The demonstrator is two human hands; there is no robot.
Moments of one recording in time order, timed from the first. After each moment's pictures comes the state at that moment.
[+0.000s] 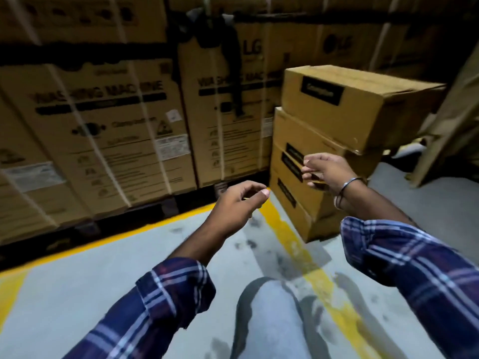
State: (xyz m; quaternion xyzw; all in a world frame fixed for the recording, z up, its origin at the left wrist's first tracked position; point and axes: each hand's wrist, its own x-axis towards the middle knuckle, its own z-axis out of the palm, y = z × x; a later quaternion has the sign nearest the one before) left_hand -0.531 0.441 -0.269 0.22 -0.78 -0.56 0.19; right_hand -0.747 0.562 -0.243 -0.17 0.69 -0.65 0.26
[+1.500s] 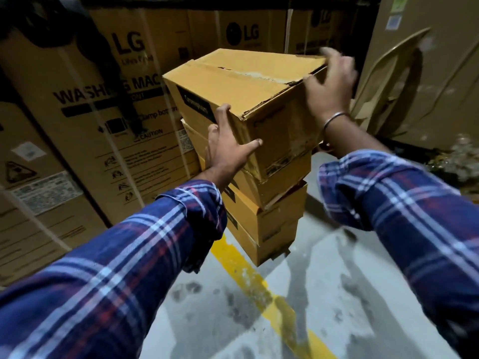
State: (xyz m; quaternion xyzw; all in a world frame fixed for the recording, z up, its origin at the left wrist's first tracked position) left_hand -0.934 0.431 -0.262 0.20 -0.85 -0.37 0.31; right_hand -1.059 0.590 -0.188 -0.17 0.80 -0.50 -0.28
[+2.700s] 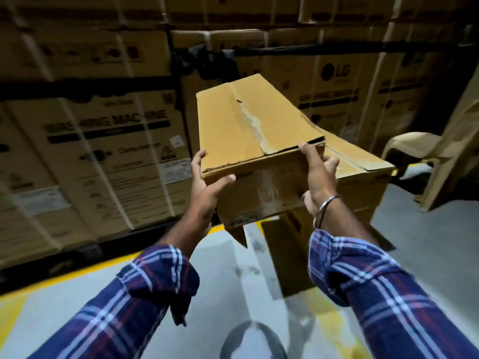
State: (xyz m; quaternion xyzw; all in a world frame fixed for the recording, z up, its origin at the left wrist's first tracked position) left_hand -0.587 0.359 -0.241 0.23 -0.62 -0.63 0.40; right_hand -0.774 0.502 -0.218 -0.10 0.58 -0.79 0.15
